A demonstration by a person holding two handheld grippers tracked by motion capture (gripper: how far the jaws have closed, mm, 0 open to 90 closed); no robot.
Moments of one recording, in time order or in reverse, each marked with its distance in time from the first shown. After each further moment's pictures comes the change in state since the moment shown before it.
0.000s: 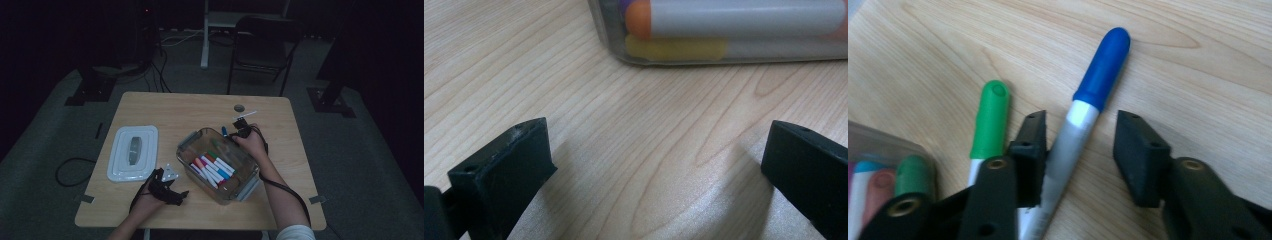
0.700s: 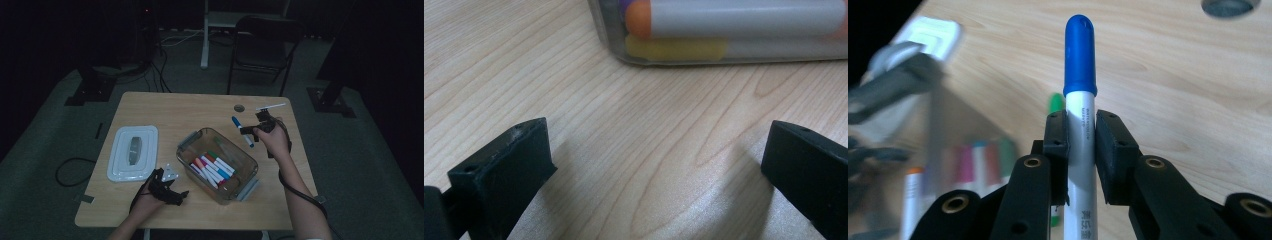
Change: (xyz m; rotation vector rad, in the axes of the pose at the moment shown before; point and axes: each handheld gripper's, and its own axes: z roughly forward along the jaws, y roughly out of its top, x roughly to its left) left arm 0.000 0.000 0.000 0.000 0.000 0.000; right arm 0.008 0.000 -0.115 -0.107 0.049 0.086
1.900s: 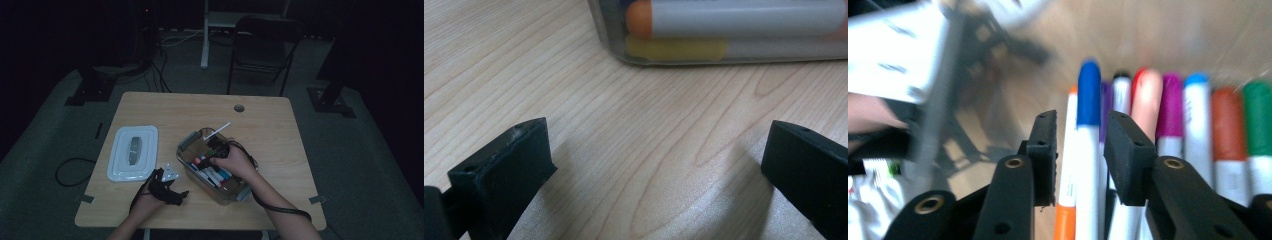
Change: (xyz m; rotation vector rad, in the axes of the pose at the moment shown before) left arm 0.000 0.000 0.000 -0.001 -0.002 -0.002; right arm 0.137 -0.036 0.066 0.325 0.249 -0.230
